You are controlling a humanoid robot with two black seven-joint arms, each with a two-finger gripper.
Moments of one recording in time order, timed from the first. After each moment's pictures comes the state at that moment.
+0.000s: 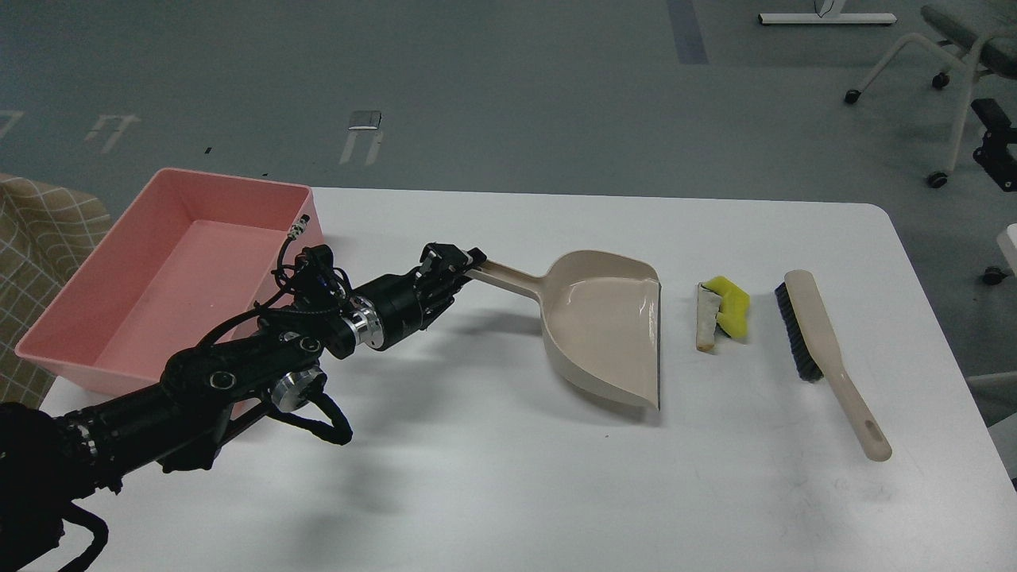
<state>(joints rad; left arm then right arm) -0.70 0.34 -0.33 -0.96 0.61 -0.09 -0.31 0.58 -0.55 1.50 0.89 -0.94 0.48 0.07</state>
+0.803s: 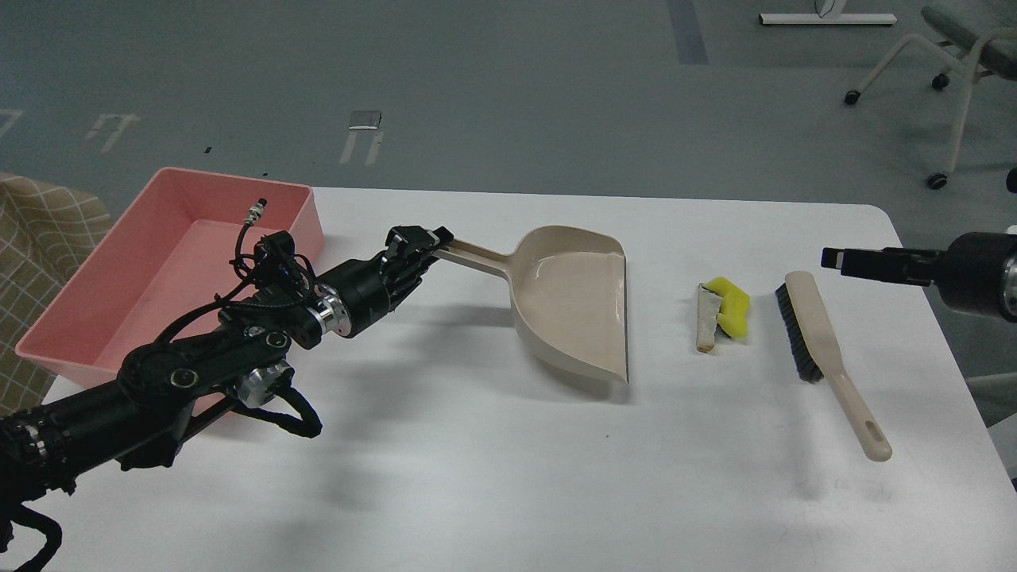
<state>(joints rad) -0.69 0.43 -0.33 -1.03 0.63 -0.02 -0.35 0.74 -0.98 0.51 1.27 -1.52 0.45 0.18</state>
